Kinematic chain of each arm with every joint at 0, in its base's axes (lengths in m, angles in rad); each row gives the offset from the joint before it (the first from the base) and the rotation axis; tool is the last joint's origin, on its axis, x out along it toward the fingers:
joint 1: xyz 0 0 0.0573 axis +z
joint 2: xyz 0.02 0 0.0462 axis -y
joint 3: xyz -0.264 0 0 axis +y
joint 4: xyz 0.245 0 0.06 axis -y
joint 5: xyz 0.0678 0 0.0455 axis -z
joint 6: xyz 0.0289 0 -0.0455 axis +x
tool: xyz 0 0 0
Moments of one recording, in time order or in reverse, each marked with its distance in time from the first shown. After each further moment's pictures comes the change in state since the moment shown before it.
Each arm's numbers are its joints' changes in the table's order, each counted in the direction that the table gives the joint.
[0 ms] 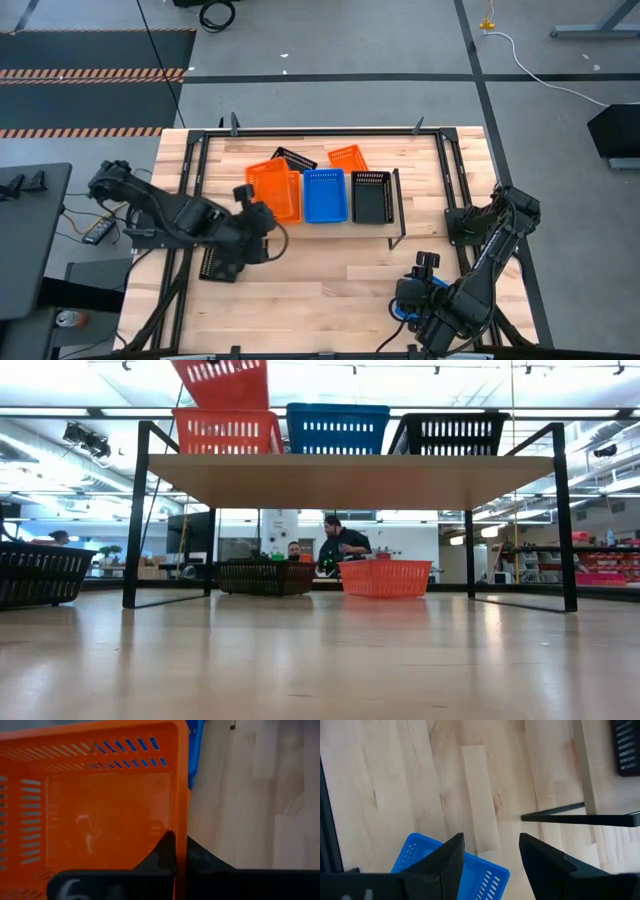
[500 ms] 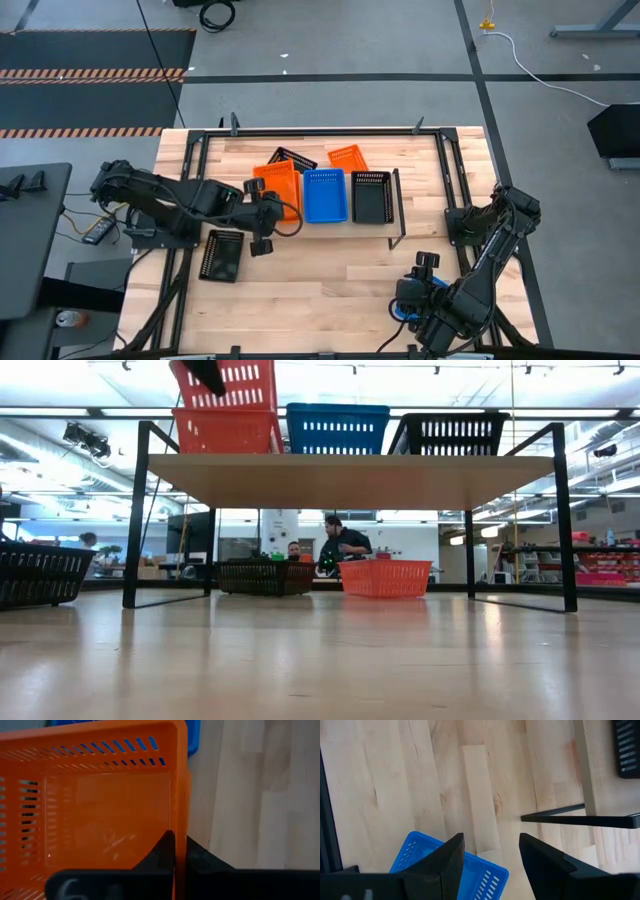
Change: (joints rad) left arm 0.176 -0.023 0.000 0.003 0.279 0.123; right arm 0.000 0.000 0.000 0.000 -0.001 -0.017
